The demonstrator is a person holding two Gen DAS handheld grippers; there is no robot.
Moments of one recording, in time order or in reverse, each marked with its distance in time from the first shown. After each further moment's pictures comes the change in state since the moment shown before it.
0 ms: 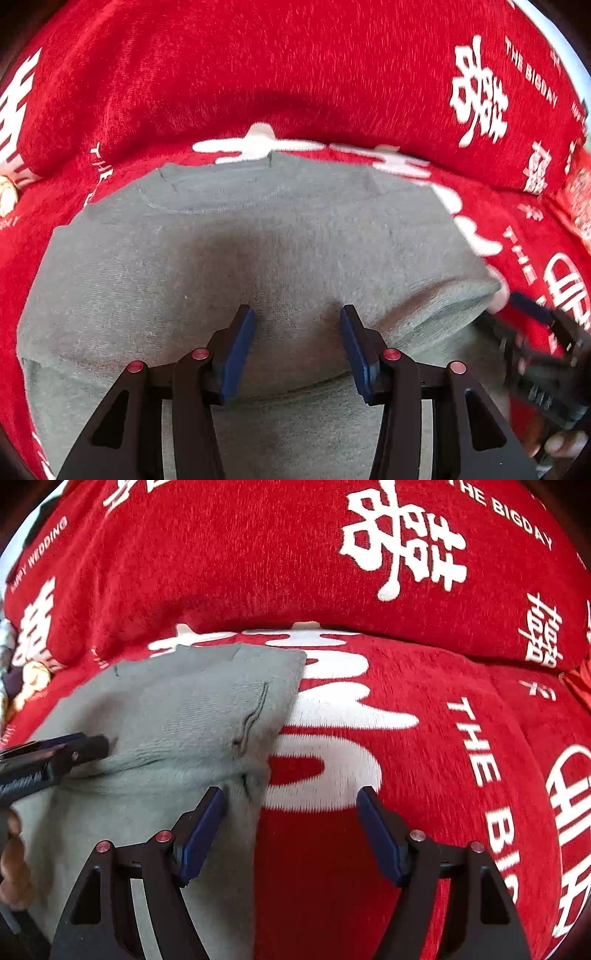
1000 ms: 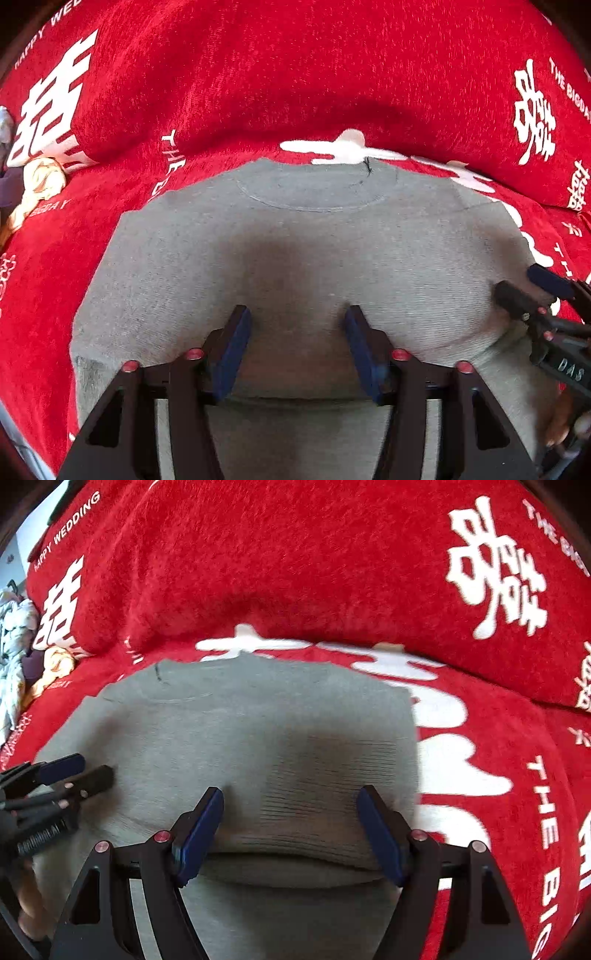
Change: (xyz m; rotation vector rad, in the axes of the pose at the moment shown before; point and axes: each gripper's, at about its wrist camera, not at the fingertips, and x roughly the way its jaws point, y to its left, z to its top) left arm -0.010 0.077 -0.011 -0.068 -0.053 0.135; right arm 0.029 0.073 0.040 -0.101 -0.001 0.095
